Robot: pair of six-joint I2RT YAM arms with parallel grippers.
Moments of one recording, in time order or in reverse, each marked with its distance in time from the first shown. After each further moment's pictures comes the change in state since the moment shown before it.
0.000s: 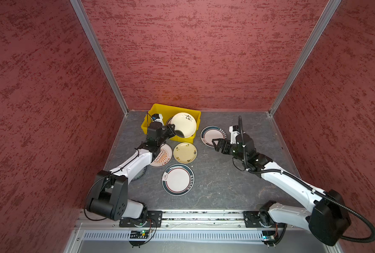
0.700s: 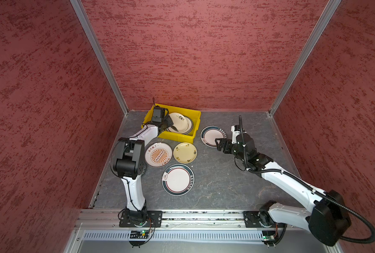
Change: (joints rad) left arm 0.098 0.532 0.554 -0.384 -0.055 0.124; right arm -0.013 -0.005 -0.013 -0.022 0.080 -0.065
